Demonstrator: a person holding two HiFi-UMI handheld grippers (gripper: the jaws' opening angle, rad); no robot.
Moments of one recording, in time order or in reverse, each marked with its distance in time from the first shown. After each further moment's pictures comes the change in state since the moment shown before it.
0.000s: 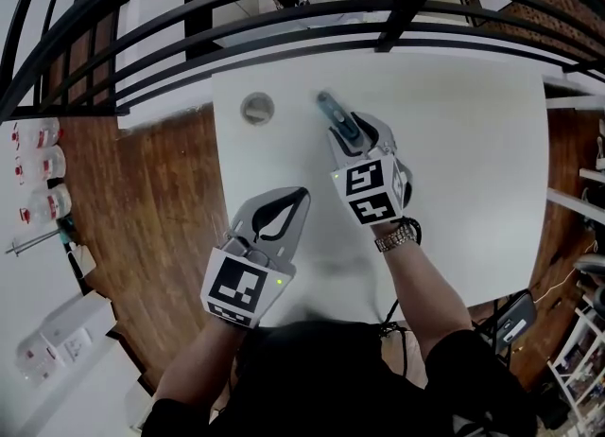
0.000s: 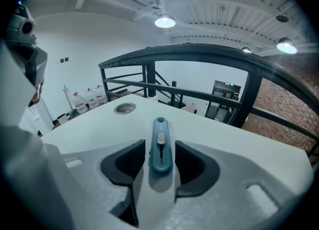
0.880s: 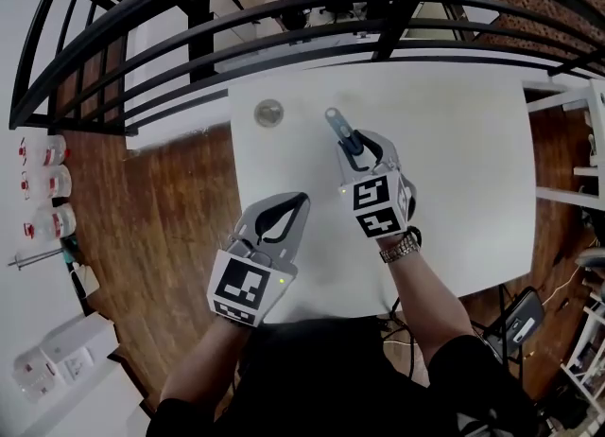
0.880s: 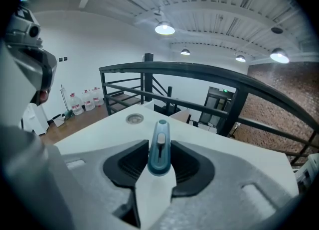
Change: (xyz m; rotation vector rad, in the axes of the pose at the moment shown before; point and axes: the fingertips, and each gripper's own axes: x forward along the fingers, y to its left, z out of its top) left arm -0.054 -0.016 0.005 0.055 -0.055 -0.005; right arm -0.061 0.028 0.015 -0.007 -0.038 -0.065
